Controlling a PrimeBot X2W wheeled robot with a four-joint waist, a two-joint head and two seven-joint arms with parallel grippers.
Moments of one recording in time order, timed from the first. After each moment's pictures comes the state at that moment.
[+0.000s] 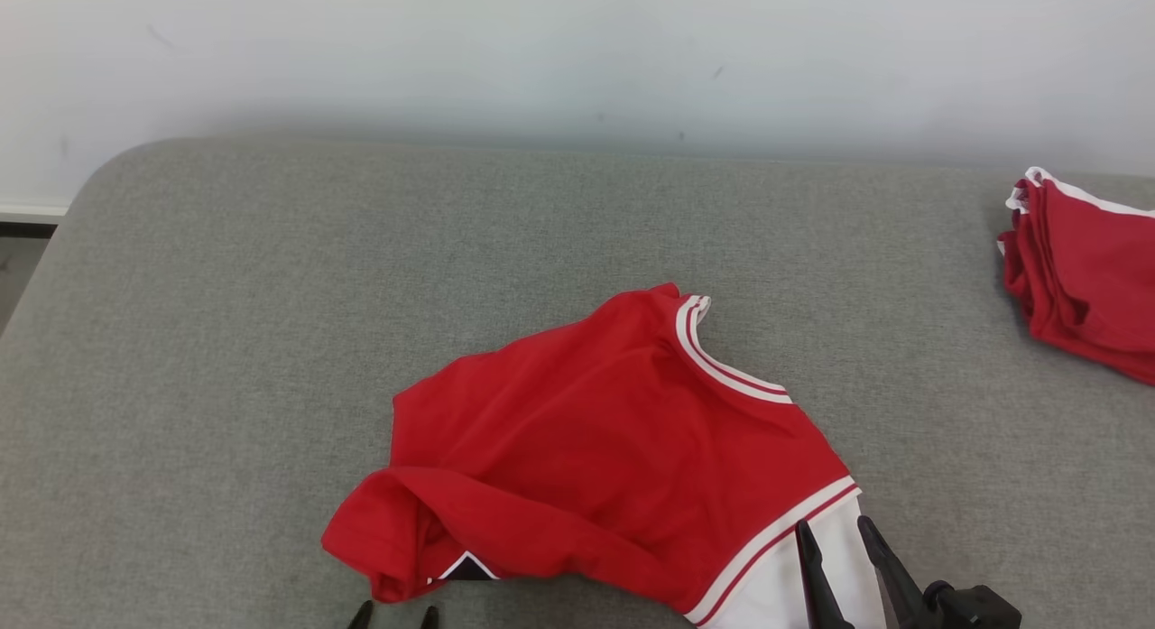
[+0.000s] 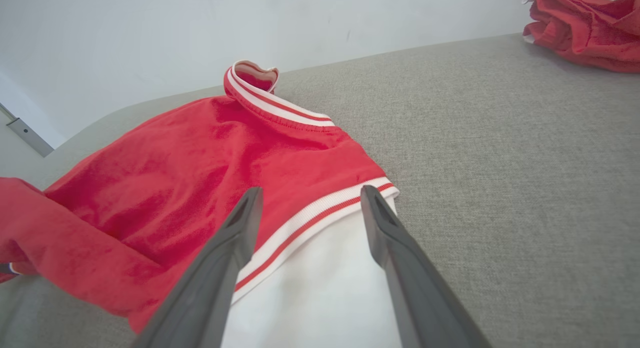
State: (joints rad) left arm 0.05 0.19 -0.28 0.34 -0.36 -0.10 -0.24; right arm 0.04 -0.05 0.12 0.30 0.25 0.13 -0.26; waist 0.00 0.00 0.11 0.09
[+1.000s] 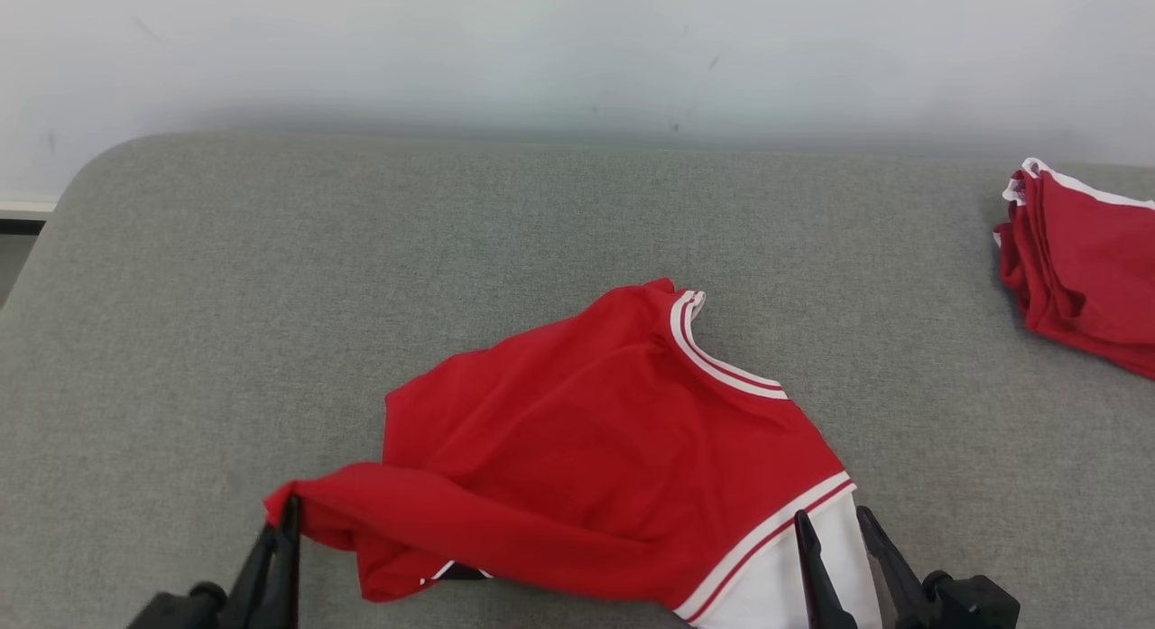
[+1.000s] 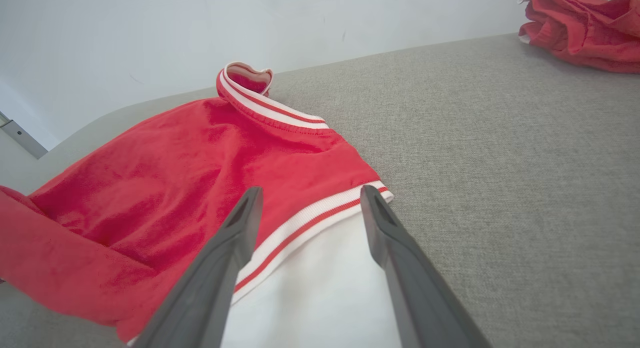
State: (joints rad) left arm 0.01 0.24 -0.17 0.17 -0.35 -0.05 -0.26; right arm 0.02 -0.05 0.11 0.31 0.25 0.13 -0.26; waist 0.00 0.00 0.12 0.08
